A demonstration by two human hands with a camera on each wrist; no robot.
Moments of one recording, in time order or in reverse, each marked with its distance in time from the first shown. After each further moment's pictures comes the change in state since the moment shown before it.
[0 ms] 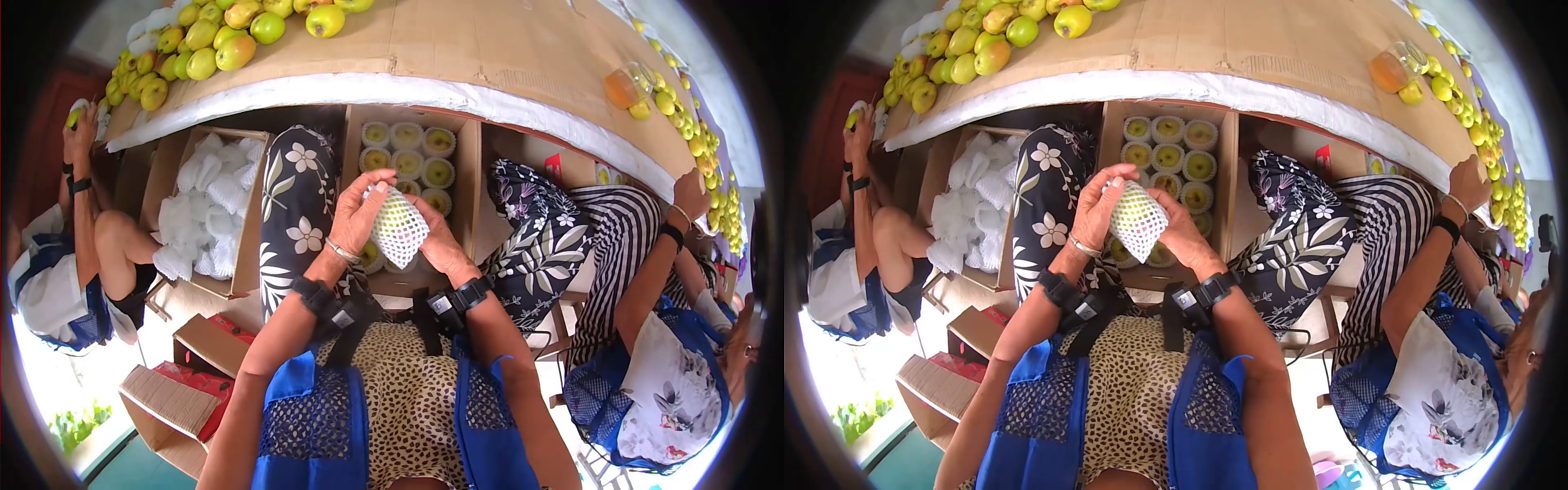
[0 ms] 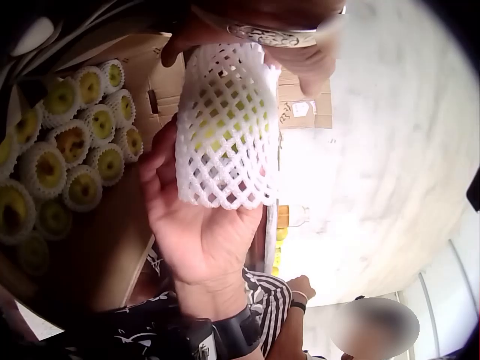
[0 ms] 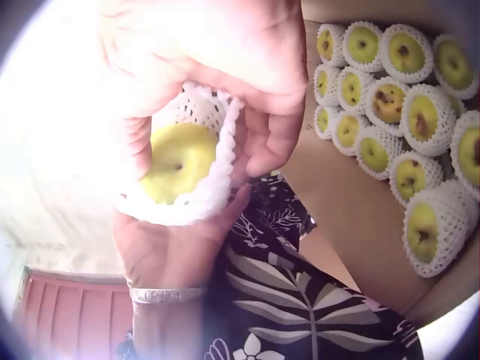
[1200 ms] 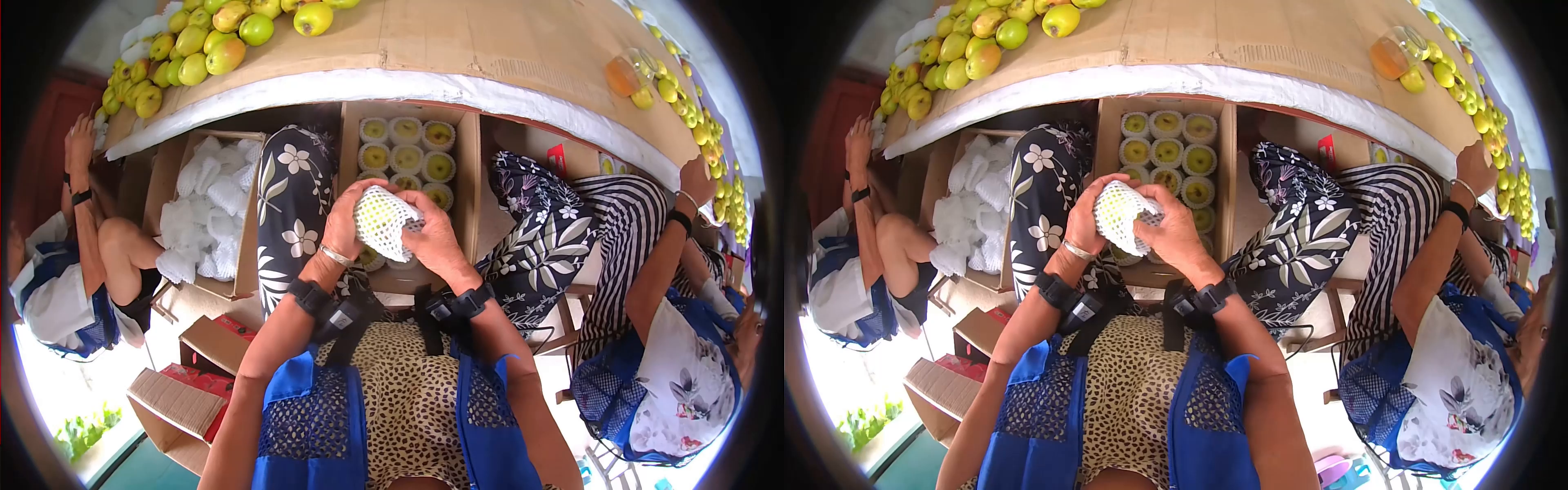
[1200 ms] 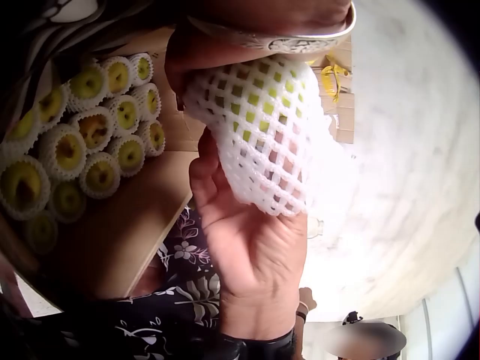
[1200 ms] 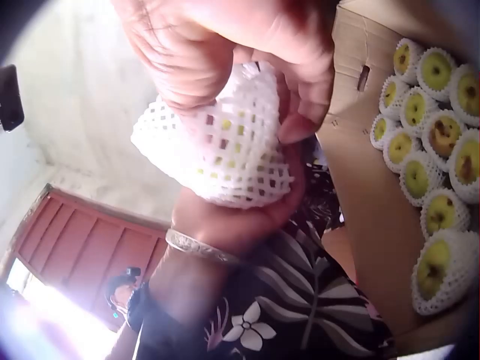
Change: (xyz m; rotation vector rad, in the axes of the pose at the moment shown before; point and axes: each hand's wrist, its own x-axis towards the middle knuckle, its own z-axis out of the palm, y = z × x) left_hand -0.004 -0.005 -0.006 -0.370 0.059 -0.296; right_hand -0.010 -0.011 0.016 -0.540 0.153 -0.256
